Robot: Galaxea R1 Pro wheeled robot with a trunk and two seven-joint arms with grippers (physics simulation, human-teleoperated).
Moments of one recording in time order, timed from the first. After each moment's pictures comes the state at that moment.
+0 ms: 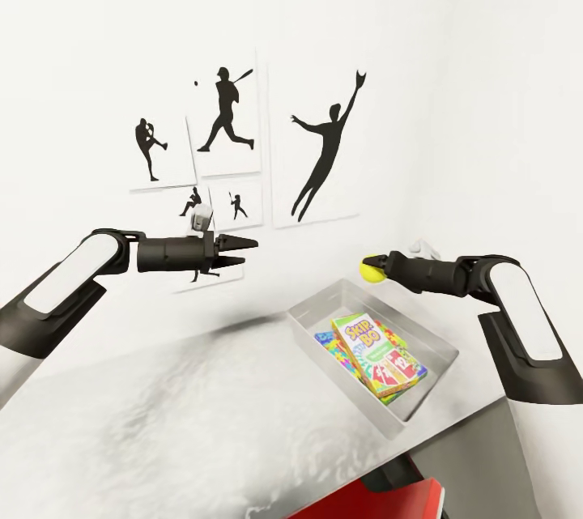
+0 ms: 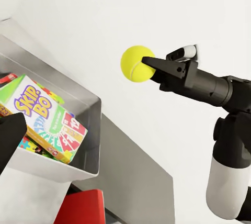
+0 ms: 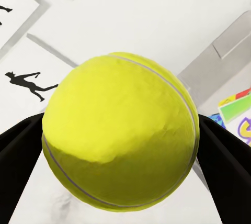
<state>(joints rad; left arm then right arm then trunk) -1.05 0.51 -0.61 -1.40 1.77 0.95 -0.03 -0.77 -0.25 0.08 -1.57 -1.53 1.05 -0.69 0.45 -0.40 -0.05</state>
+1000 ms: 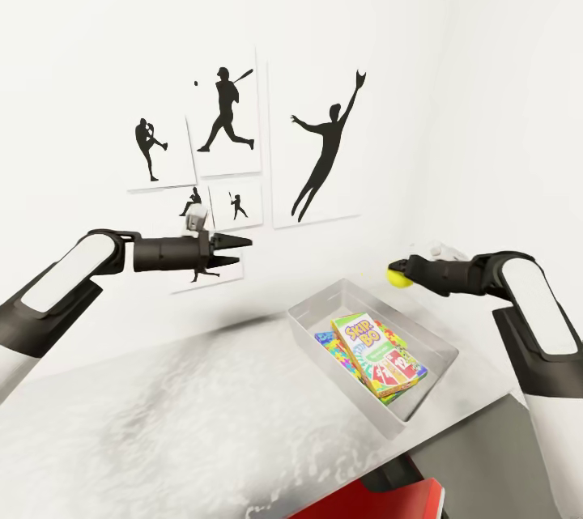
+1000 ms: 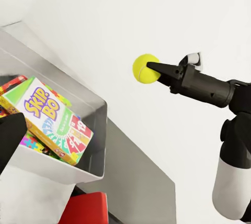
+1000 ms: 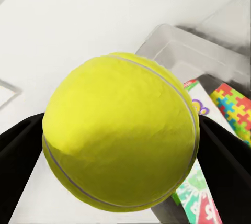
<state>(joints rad) -1.05 0.52 -0.60 -1.37 1.77 0.94 -0.03 -0.79 -0.31 0.07 -1.54 -1.52 1.05 -0.86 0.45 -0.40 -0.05</state>
